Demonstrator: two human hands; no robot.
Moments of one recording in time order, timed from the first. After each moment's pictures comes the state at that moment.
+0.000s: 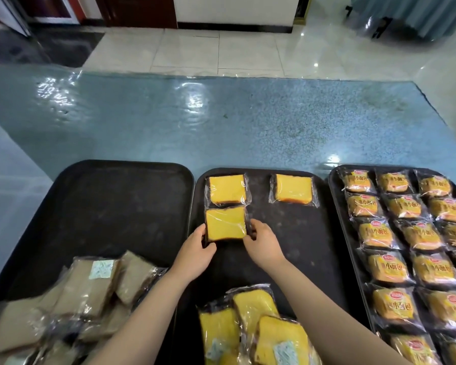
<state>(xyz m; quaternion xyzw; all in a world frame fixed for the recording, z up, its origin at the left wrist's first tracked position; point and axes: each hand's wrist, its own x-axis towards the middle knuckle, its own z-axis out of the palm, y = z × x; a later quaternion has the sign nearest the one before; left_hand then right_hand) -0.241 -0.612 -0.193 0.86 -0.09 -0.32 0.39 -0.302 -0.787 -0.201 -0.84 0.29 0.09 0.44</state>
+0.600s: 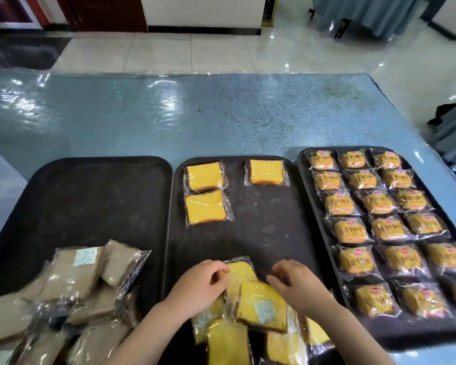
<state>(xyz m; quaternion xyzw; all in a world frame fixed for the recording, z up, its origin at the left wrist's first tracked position) -0.346 -0.597 -0.175 0.85 -0.31 -0.33 0.28 -0.478 -0.806 -0.170 -0.91 0.25 0.14 0.28</state>
